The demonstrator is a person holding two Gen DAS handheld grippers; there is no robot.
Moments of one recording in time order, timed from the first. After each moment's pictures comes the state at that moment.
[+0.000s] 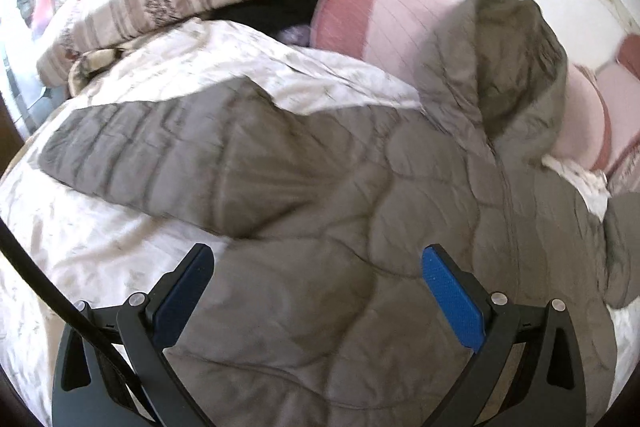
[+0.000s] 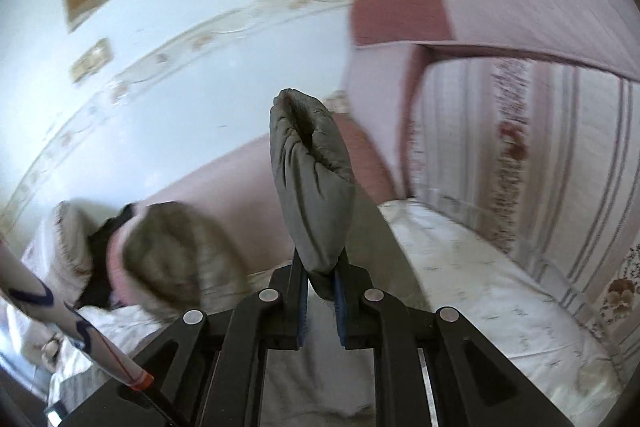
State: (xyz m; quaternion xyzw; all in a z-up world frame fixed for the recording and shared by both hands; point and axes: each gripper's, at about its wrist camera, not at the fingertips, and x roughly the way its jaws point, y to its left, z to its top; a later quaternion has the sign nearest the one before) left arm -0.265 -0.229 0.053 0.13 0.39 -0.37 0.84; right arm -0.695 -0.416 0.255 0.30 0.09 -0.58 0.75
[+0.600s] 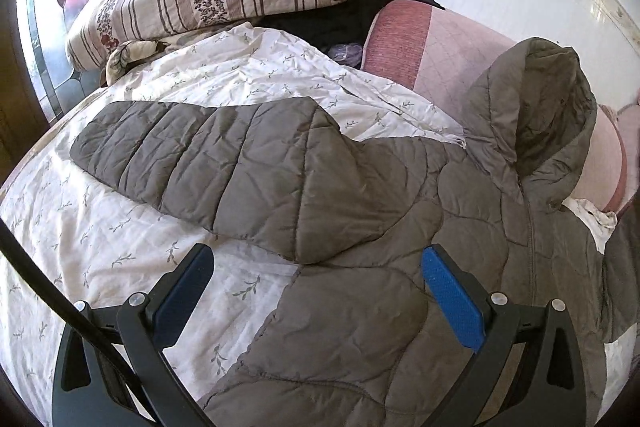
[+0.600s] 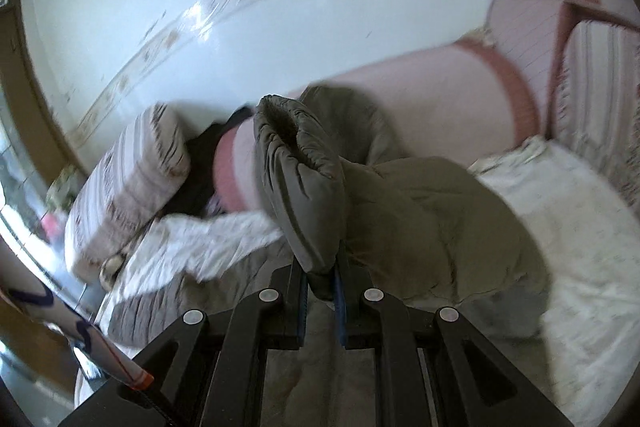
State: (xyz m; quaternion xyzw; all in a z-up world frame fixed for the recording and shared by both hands) left arm -0.229 -0.199 0.071 0.09 0.40 -0.33 0.85; right arm -0.509 -0.350 0.203 0.32 0.17 -0.41 0.84
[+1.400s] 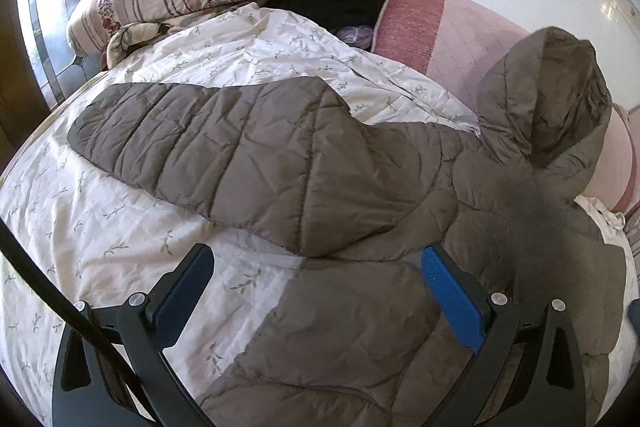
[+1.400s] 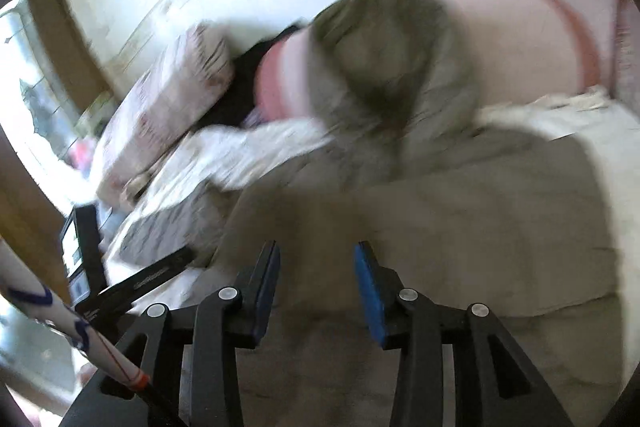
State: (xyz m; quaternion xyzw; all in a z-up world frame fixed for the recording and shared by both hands) left arm -0.224 -0.207 0.055 0.10 0.42 -0.32 0.84; right arm -0.499 -0.321 0.111 0.31 0.21 -0.35 0.86
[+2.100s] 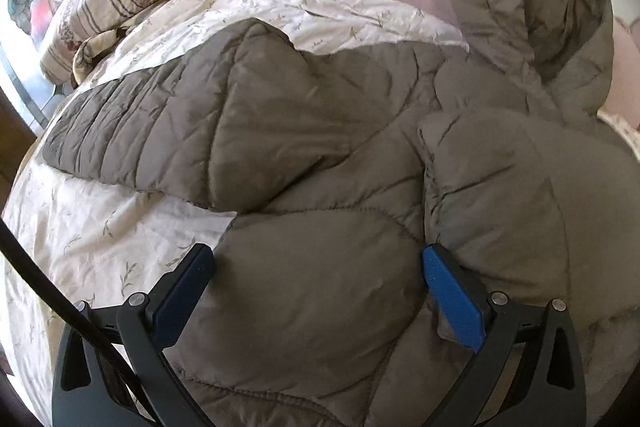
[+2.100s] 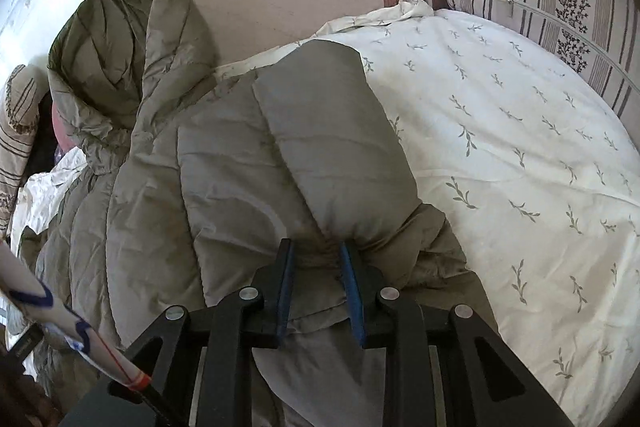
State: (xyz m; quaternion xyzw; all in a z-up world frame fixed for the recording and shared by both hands) left arm -0.254 -0.253 -0.003 0.22 0.42 -0.32 0.82; right arm -0.606 -0.413 0.011 0.39 0.28 -0.53 0.70
